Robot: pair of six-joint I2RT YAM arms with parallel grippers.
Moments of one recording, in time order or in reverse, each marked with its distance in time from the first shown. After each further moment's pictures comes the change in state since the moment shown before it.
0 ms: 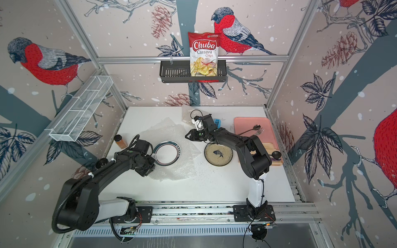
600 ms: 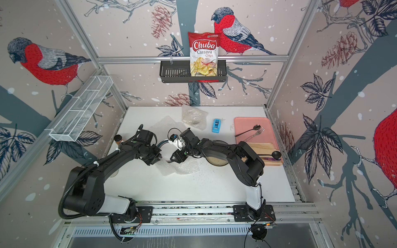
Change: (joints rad) left arm -0.015 0.130 0.182 0.034 0.101 0.062; right arm 0.297 -0.011 -0.027 -0.097 0.131 -0.443
